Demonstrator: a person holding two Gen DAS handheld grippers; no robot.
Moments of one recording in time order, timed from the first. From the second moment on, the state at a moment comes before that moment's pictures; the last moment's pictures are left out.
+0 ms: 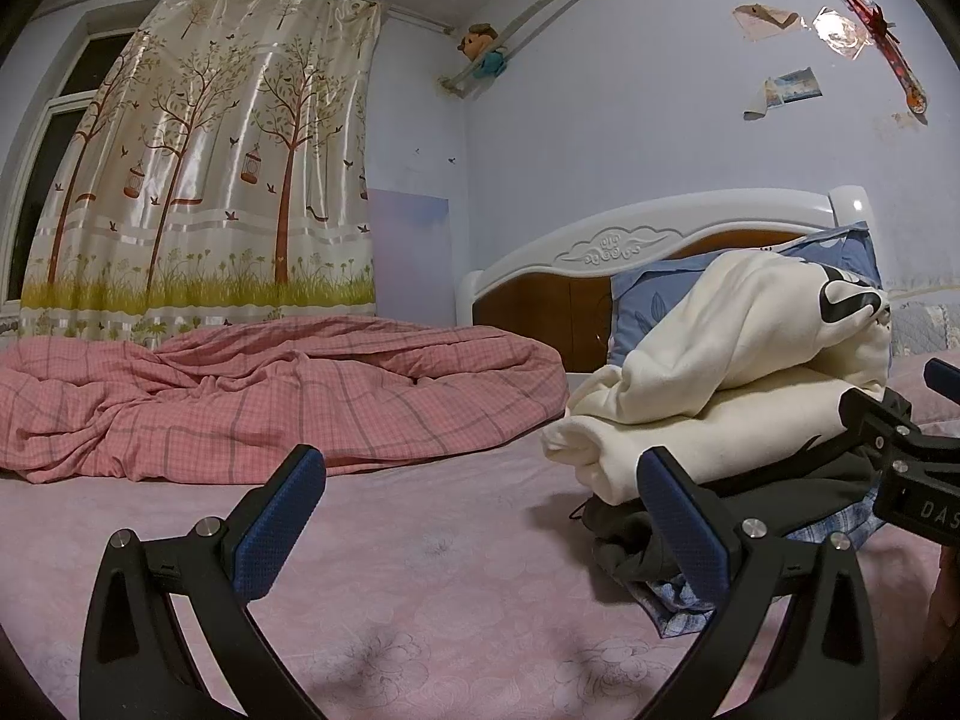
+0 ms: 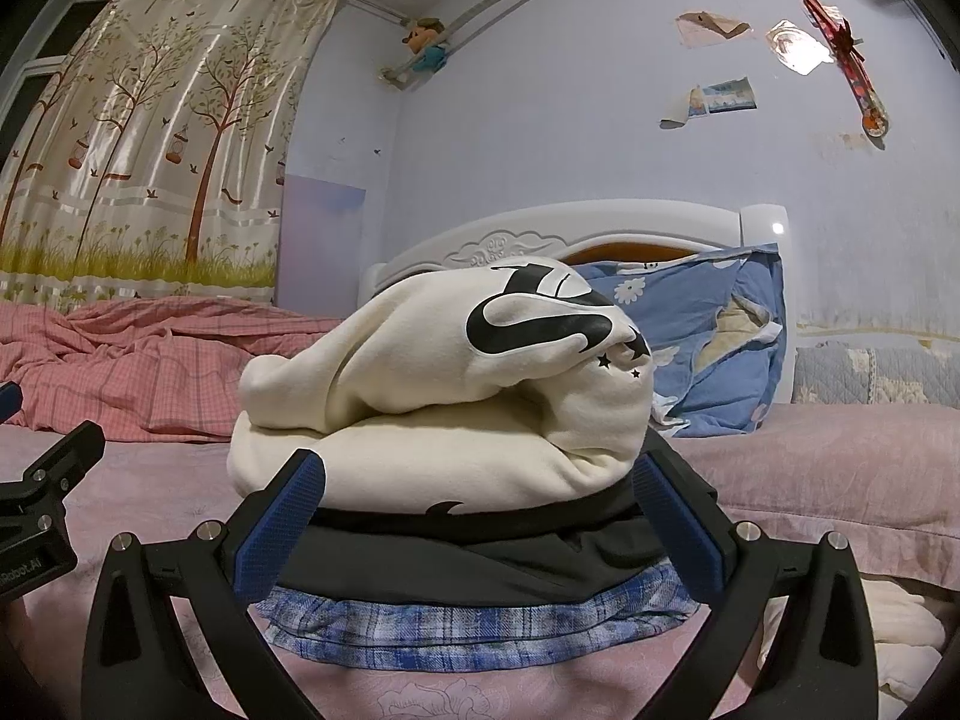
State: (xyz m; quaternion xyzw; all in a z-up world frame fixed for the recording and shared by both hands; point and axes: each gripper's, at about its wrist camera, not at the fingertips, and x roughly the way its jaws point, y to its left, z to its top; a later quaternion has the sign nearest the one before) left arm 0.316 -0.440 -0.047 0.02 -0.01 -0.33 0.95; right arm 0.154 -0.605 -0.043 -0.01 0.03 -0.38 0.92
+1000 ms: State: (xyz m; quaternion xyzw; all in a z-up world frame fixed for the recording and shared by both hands) left arm 0.316 -0.440 -0.045 0.02 -0.01 -0.33 0.95; right arm 0.162 -0.618 -0.044 -0.02 0.03 -0.38 0.93
